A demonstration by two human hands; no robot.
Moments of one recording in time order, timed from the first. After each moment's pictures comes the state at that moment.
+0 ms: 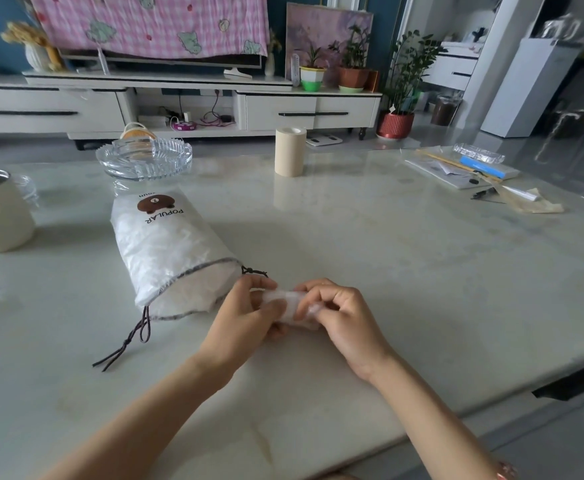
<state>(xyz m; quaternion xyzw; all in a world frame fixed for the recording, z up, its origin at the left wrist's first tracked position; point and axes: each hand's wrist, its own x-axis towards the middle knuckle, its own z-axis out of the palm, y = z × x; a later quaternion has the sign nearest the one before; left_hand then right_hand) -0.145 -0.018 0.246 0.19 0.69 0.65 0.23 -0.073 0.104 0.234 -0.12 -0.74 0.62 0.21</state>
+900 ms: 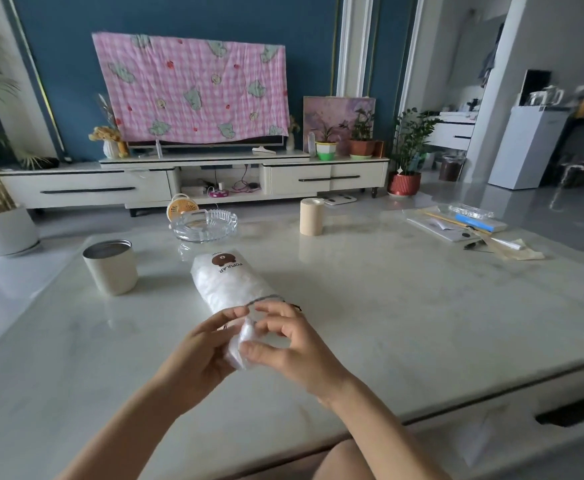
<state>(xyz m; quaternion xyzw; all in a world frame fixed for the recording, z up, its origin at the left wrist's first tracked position) -0.128 -0.142 0.309 0.13 0.53 0.77 0.33 -0.042 -0.014 0.314 -0.01 -0.83 0.55 0.14</state>
